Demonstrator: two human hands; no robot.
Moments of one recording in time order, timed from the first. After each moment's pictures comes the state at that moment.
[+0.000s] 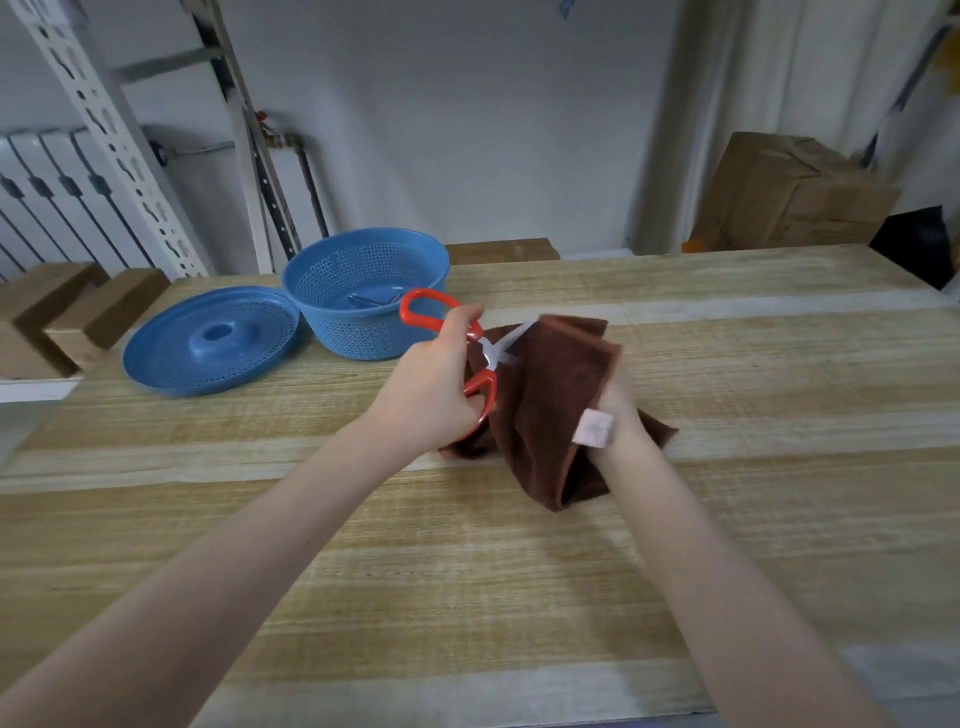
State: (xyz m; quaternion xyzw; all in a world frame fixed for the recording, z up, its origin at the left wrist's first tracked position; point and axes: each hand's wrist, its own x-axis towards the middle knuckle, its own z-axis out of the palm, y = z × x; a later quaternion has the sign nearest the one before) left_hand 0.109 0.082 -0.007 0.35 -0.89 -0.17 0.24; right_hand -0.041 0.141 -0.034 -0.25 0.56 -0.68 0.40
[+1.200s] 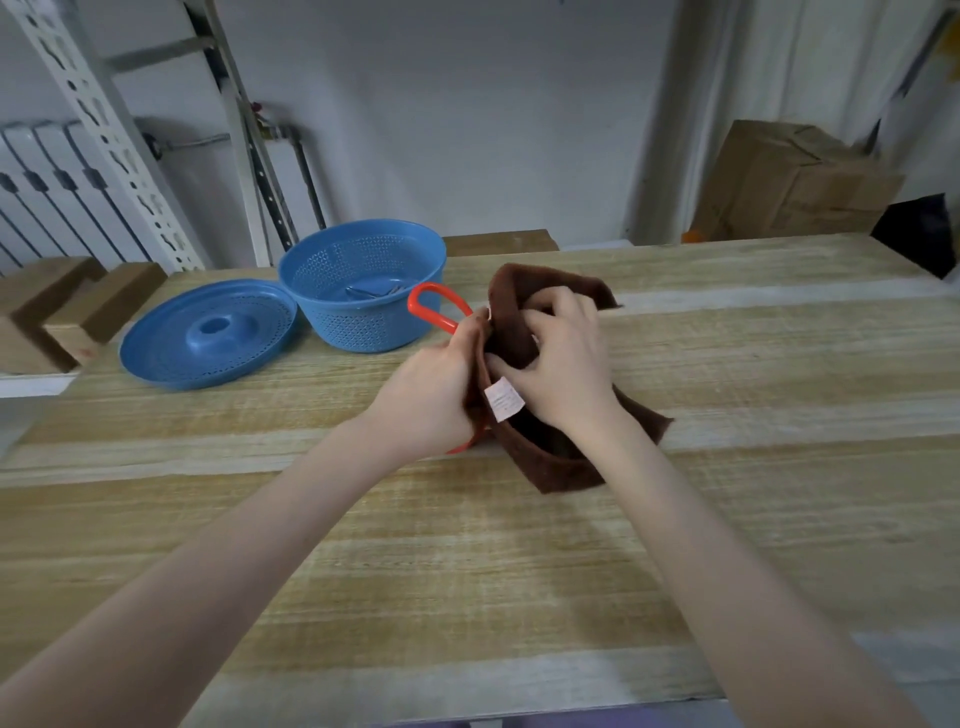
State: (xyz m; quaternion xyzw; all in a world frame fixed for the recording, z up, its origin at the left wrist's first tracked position) left_hand 0.110 0.078 -0.020 0.31 -0.92 -0.13 0.21; right_hand -0.029 0.135 -0.024 -0.57 0.73 -0.37 -0.02
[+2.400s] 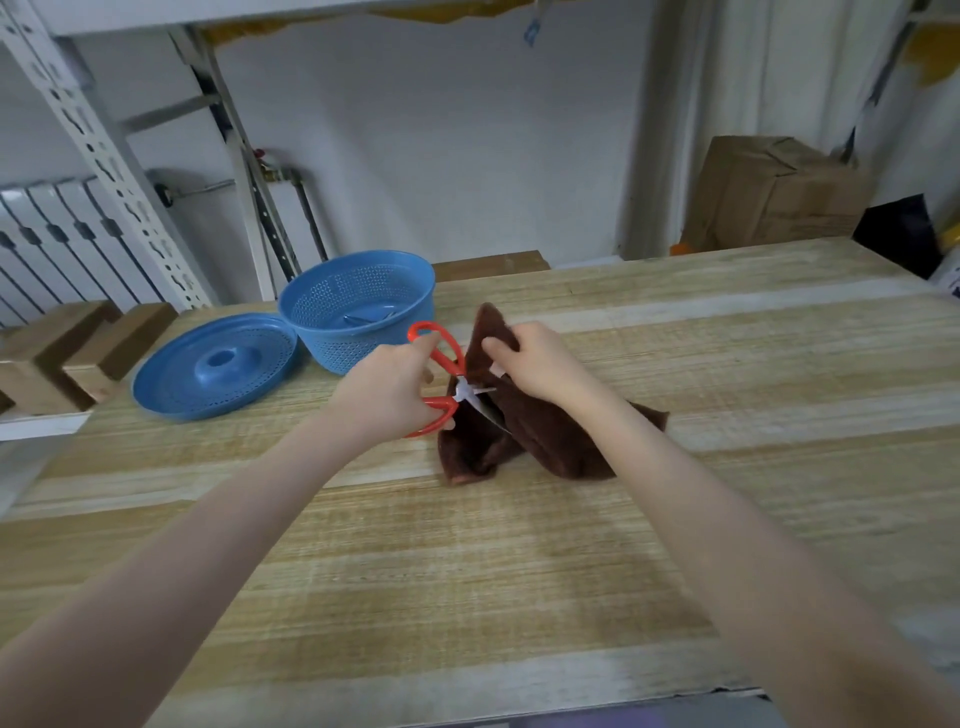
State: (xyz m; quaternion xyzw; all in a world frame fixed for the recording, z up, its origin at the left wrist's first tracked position) left_hand 0.125 0.048 -0.010 0.37 -0.92 -0.08 0.11; right_hand -0.054 0.108 -0.020 -0.54 0.74 -0.34 0.21
